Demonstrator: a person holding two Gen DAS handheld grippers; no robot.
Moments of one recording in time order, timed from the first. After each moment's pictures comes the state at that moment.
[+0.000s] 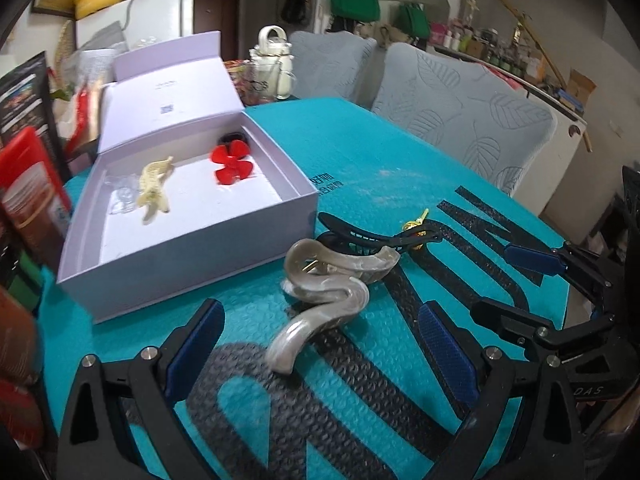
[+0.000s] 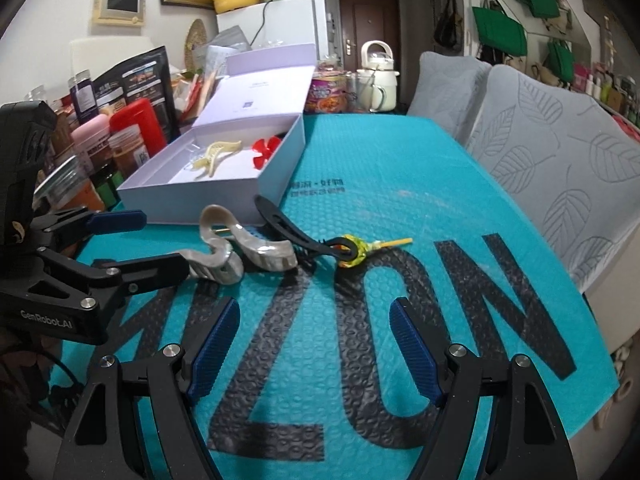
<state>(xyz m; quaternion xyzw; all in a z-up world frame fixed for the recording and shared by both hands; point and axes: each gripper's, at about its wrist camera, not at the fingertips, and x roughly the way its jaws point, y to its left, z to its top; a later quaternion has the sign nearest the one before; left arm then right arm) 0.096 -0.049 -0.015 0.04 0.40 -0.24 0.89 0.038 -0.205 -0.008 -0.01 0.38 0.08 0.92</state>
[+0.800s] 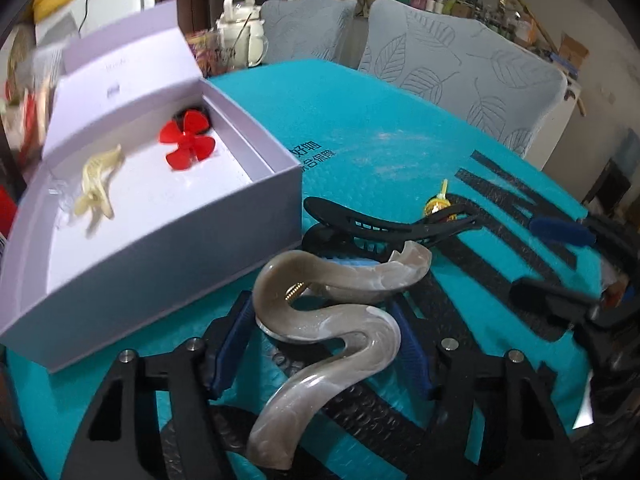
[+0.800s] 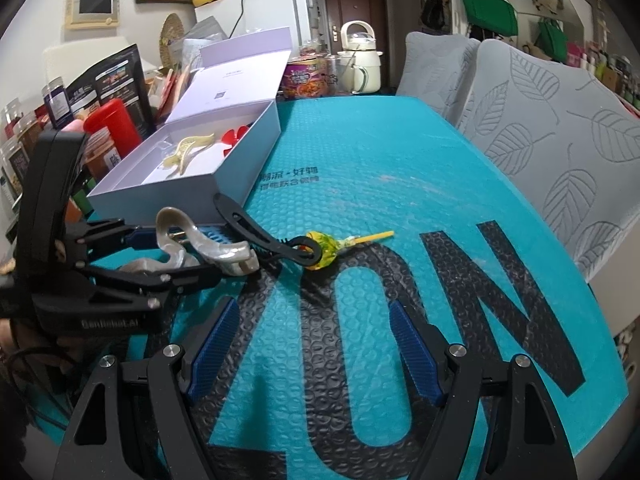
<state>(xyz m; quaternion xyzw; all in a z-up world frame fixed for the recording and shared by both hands) 0.137 -0.073 -0.054 0.09 0.43 -0.26 0.86 0.063 -0.225 -0.020 0.01 0.40 0.07 0.91</state>
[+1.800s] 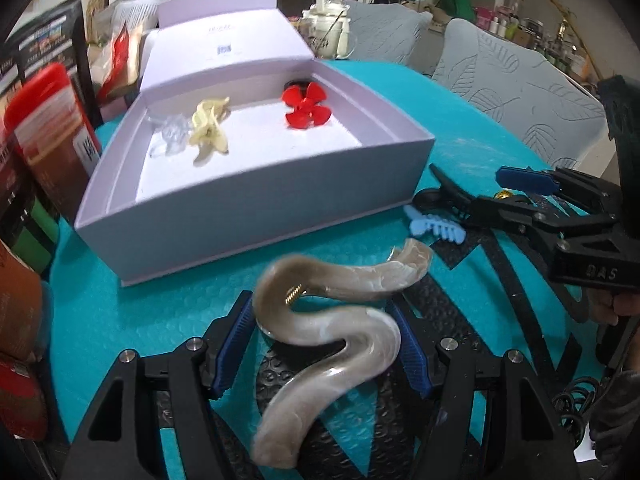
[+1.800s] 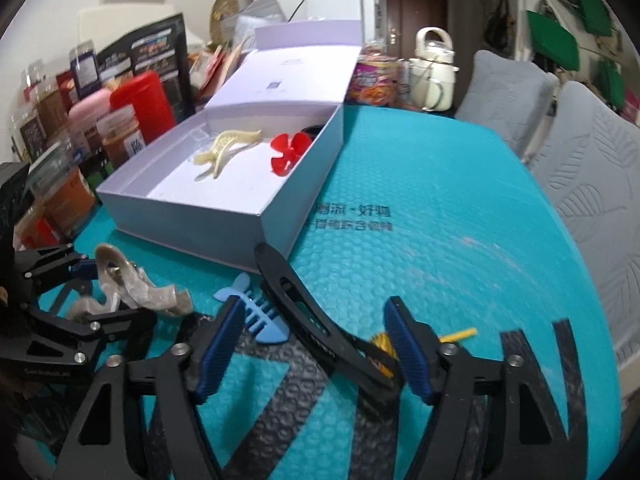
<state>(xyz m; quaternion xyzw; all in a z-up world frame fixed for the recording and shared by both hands) 0.122 0.002 -0.059 0.03 0.45 -0.16 0.88 0.136 -0.176 -0.030 -0.06 0.41 0.16 0.90</state>
